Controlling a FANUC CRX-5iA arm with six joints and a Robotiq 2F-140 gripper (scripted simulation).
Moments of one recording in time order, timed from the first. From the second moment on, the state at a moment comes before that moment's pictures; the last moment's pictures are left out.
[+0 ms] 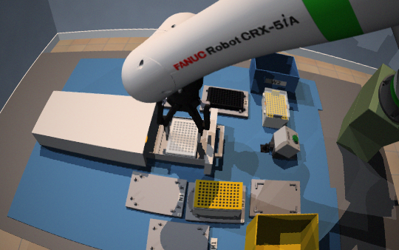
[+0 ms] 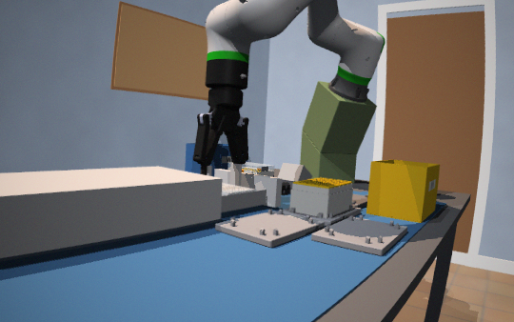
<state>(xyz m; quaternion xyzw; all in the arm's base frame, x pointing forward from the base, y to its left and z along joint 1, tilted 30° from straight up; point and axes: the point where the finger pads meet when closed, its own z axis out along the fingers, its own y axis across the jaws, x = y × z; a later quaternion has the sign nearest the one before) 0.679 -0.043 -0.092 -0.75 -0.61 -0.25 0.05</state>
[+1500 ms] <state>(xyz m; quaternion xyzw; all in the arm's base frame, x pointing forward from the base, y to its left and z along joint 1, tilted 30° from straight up) 0.680 -0.041 -0.096 -0.75 -0.61 -0.25 0.05</state>
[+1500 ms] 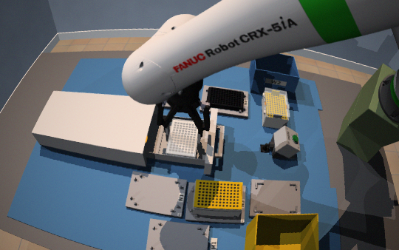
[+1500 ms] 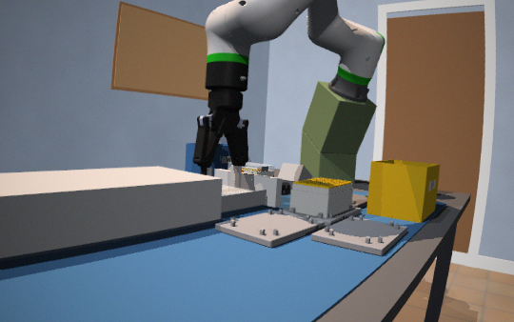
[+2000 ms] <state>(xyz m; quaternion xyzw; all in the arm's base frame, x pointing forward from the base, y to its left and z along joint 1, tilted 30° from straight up) 0.681 -0.039 -0.099 -0.75 -0.61 -0.25 0.05</state>
